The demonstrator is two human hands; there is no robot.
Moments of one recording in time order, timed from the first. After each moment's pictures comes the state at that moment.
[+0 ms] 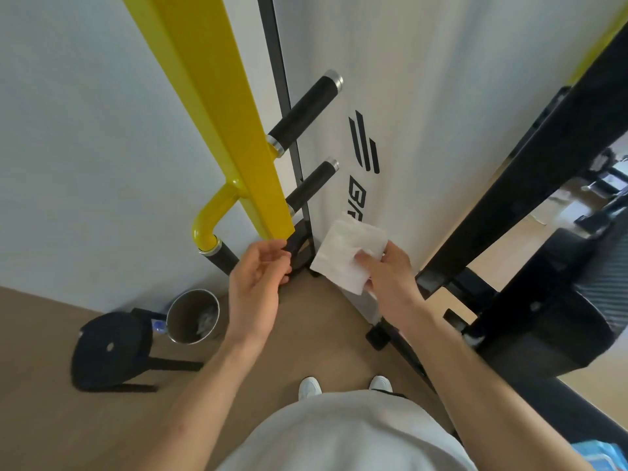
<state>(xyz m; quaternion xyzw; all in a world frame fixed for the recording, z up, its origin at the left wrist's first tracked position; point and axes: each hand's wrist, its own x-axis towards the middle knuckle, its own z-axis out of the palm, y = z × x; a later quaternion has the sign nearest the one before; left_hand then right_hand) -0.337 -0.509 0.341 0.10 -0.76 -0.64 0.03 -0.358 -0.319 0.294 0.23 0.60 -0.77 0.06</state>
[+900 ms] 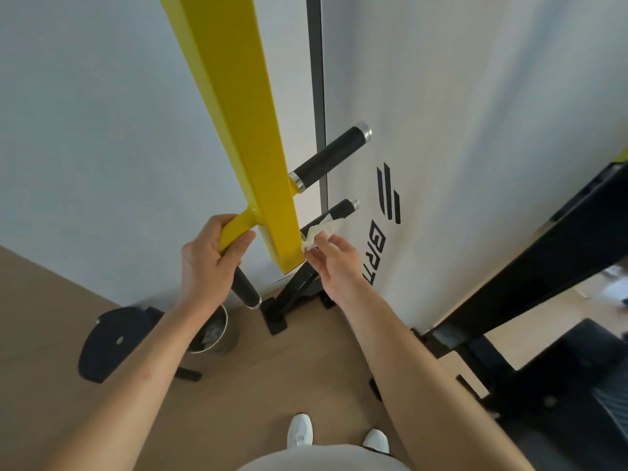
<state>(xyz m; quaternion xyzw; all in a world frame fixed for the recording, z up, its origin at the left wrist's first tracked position) -0.406 -0.577 0.361 -0.01 -0.90 -0.38 0.21 -0.470 -0.383 0.295 0.24 0.41 -0.87 0.17</state>
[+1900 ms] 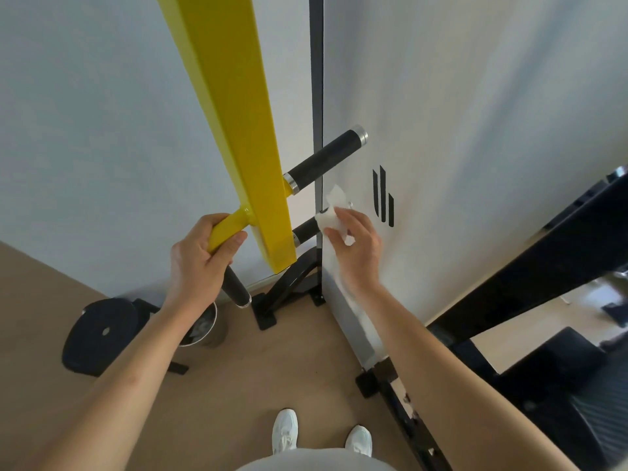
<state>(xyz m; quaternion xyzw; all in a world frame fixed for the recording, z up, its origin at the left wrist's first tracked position) -0.400 -0.571 0.362 0.02 -0.88 -0.42 0.21 -0.488 -0.347 0.269 -0.04 0.82 -0.54 -0.18</state>
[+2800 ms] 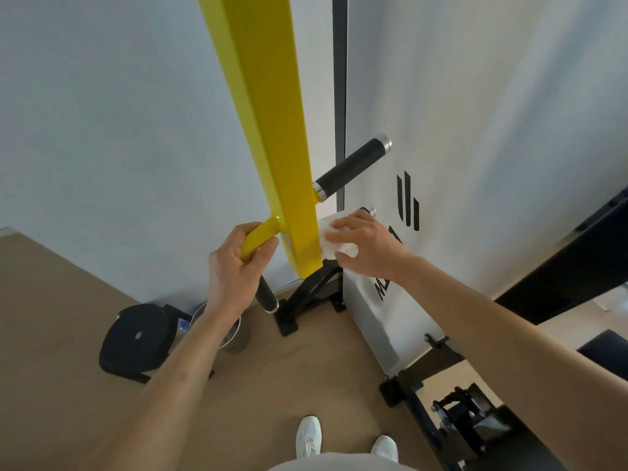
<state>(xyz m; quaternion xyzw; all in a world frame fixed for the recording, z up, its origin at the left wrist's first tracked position) -0.397 -0.570 0.364 0.06 -0.87 -0.45 0.21 -0.515 -0.332 0.297 -0.38 0.88 -0.26 -0.09</state>
